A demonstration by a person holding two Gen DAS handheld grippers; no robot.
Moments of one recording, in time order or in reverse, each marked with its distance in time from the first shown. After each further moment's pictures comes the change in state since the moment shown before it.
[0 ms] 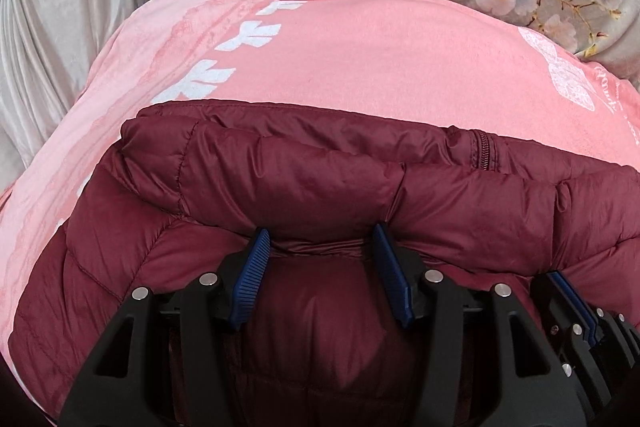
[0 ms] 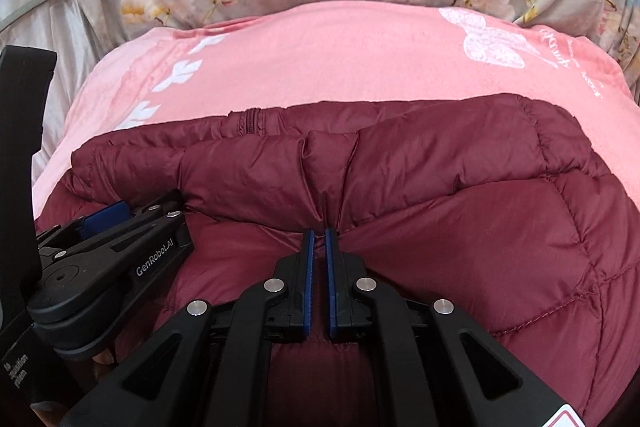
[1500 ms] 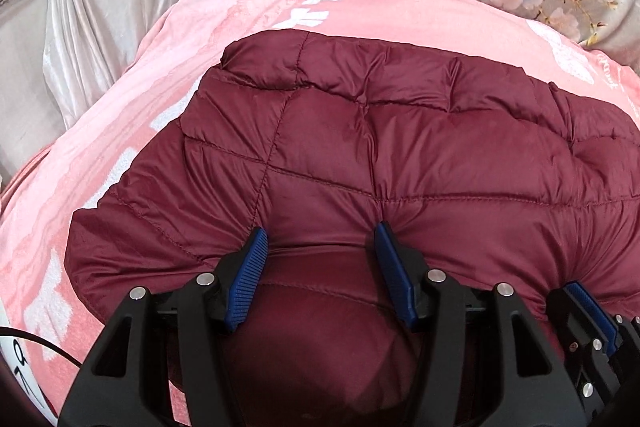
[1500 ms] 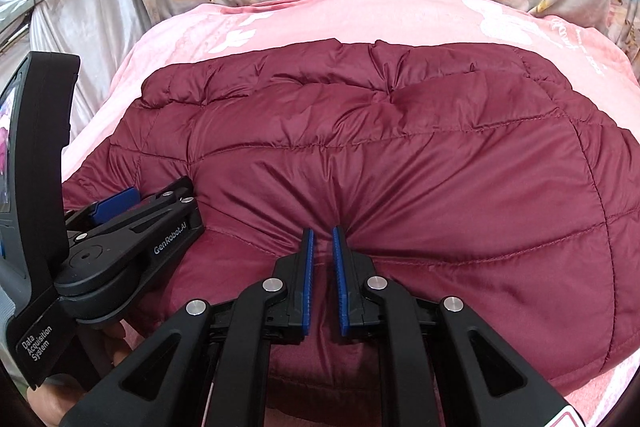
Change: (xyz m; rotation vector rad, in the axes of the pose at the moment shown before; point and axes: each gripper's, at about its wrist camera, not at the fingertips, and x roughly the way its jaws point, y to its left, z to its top) left arm -0.050 0.050 -0.080 -0.021 -0.019 0.067; right arm -0.059 0.031 -0.075 -0.048 0.028 0.094
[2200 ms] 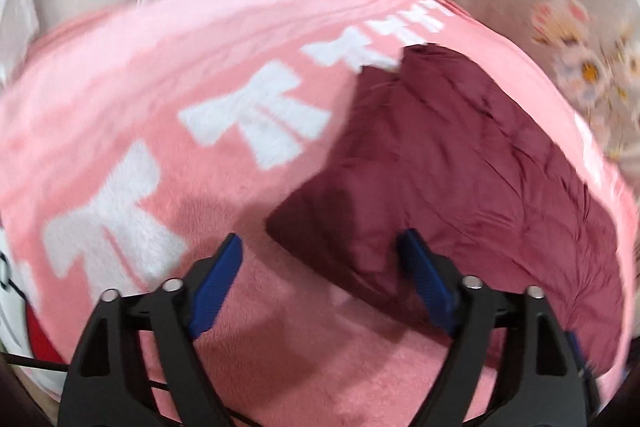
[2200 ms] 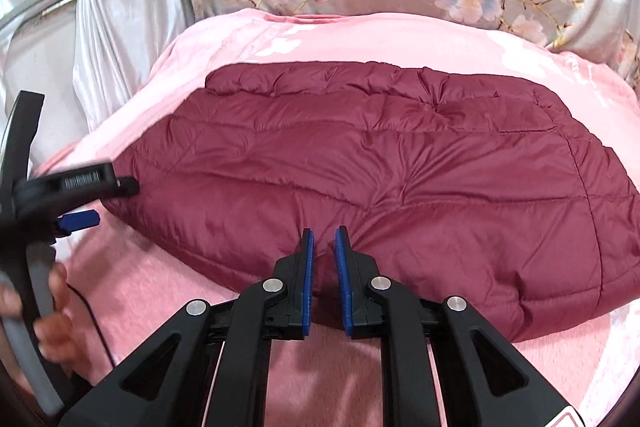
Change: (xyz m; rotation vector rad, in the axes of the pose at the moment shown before) left arm -0.017 0.166 -0.029 -0.447 0.158 -0.107; right arm -0.045 0.040 -0.031 -0.112 -0.062 0.035
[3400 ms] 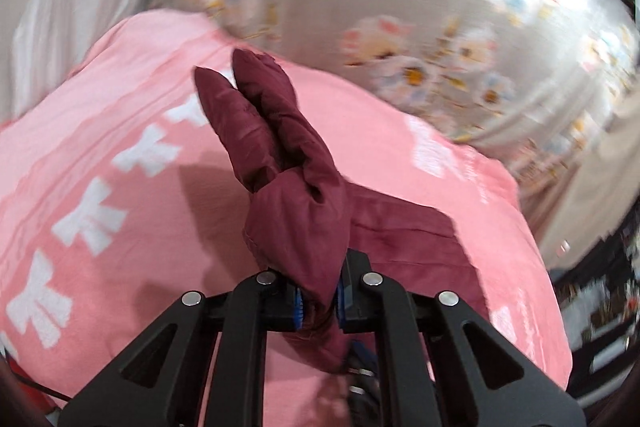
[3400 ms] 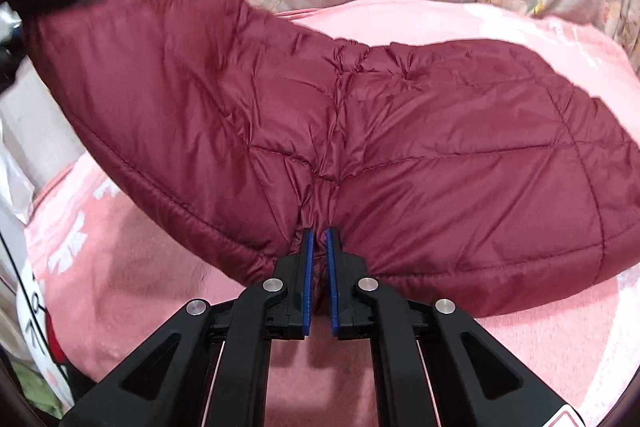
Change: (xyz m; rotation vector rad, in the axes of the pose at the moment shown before) left arm -0.137 -0.147 -0.012 0.326 -0.169 -0.448; right arm -0.001 -0.036 -0.018 0.135 0.014 0.042
